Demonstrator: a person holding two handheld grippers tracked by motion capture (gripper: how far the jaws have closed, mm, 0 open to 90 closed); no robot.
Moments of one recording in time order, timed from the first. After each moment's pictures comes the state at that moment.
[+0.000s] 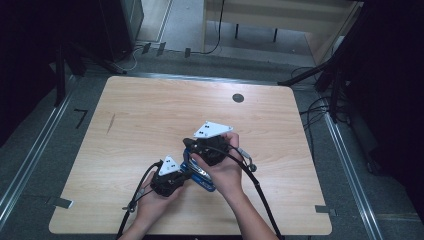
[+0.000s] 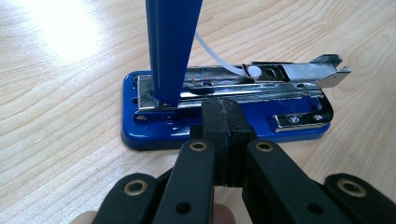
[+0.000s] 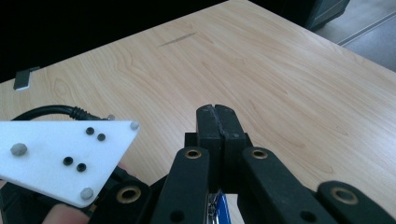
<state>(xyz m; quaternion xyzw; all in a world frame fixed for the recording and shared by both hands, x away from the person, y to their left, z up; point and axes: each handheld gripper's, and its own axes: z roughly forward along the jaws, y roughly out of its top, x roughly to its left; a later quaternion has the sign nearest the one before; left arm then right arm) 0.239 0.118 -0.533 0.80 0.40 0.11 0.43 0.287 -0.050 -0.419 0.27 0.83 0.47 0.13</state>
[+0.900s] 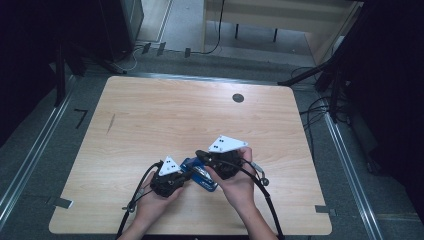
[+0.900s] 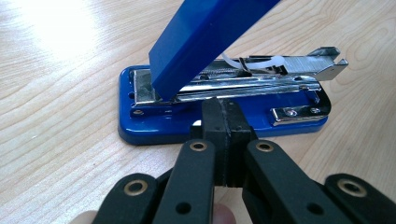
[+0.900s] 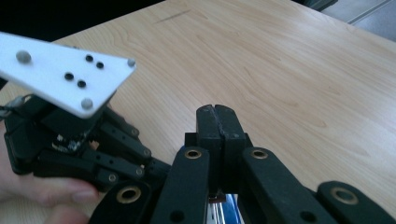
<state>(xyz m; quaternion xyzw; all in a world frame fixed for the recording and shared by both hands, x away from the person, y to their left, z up) 0.238 0.118 -0.534 0.81 0.39 0.10 0.42 0.264 -0.086 -0.443 0.29 0.82 0.47 0.13</state>
